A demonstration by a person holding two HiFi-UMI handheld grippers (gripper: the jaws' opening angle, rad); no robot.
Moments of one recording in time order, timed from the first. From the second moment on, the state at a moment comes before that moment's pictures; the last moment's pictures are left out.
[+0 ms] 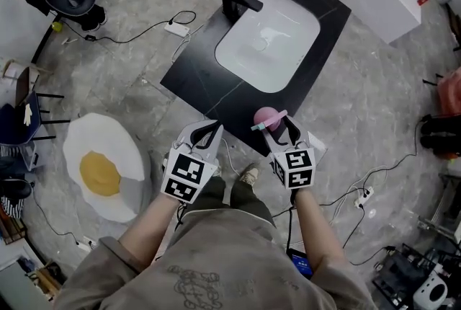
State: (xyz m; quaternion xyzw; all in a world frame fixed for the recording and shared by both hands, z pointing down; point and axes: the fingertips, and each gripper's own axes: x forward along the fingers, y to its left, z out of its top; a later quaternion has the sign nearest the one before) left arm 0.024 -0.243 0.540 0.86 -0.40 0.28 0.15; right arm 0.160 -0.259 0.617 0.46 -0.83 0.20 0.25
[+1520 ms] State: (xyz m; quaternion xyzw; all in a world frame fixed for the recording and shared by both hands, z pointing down) left arm -0.007 -0.288 0.443 0.88 -0.42 0.22 0.06; right arm 0.140 -0.290 0.429 0.49 -0.86 0.08 0.14
